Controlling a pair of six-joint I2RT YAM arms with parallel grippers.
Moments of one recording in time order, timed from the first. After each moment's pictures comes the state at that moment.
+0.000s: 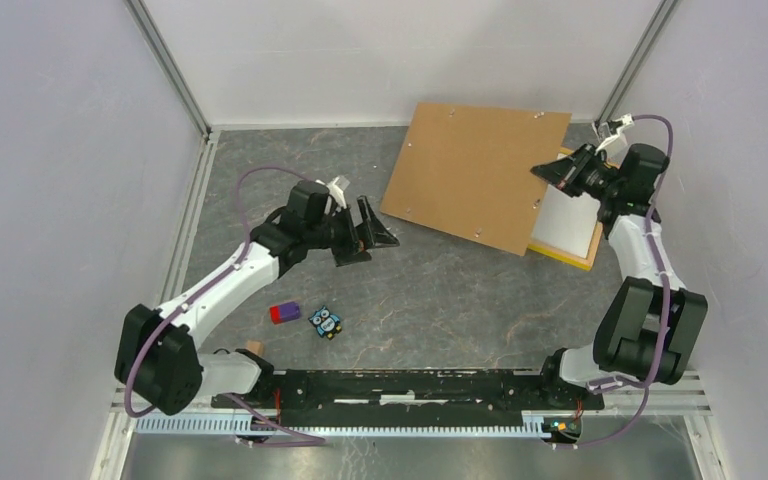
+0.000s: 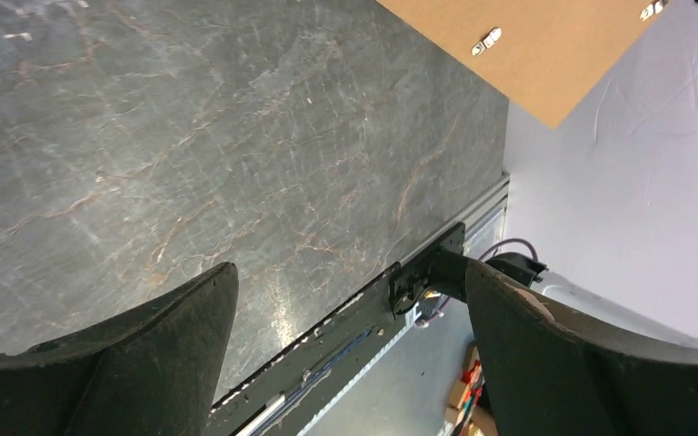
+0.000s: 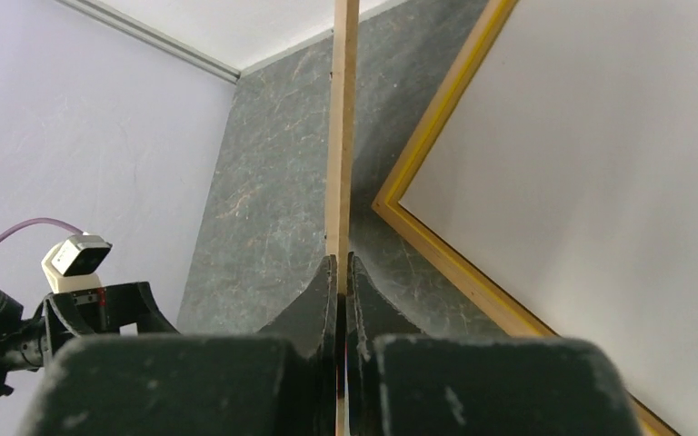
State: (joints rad) left arm -0.49 1.25 0.89 -0.30 0.46 -0.84; right arm -0.28 1.41 0.96 0.15 -0.86 0.58
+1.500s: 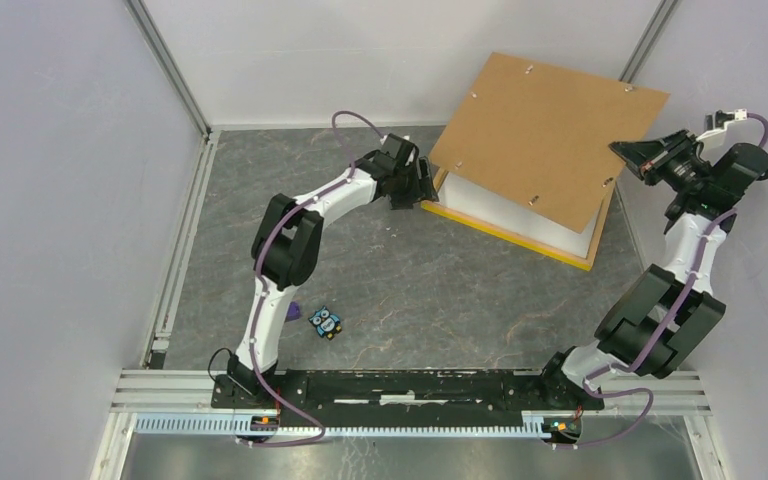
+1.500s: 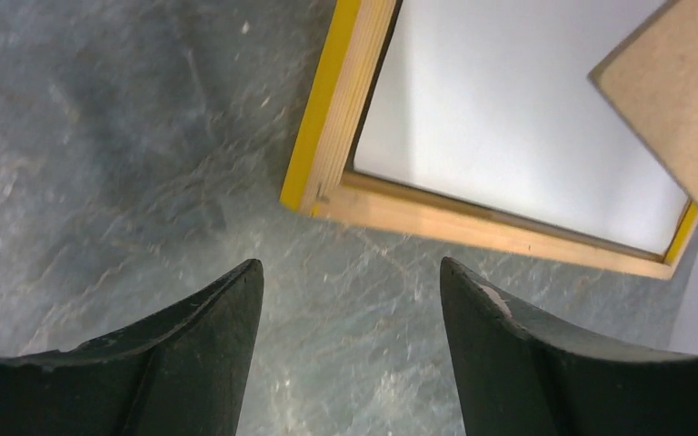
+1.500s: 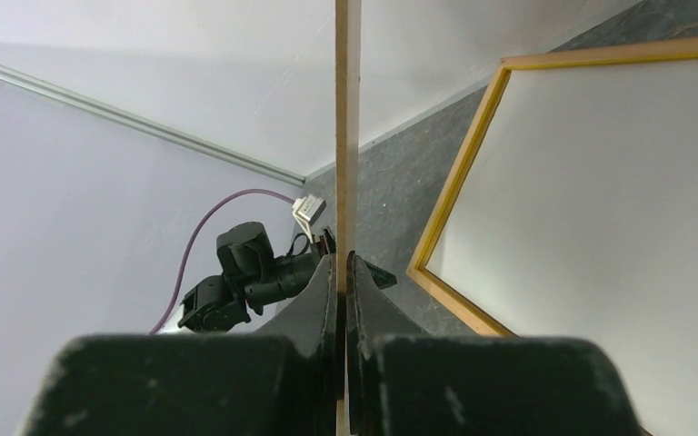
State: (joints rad) left arm -0.58 2.24 1.78 -0.39 0.17 -0.70; right arm -0.68 1.50 1.19 0.19 -1.14 0.88
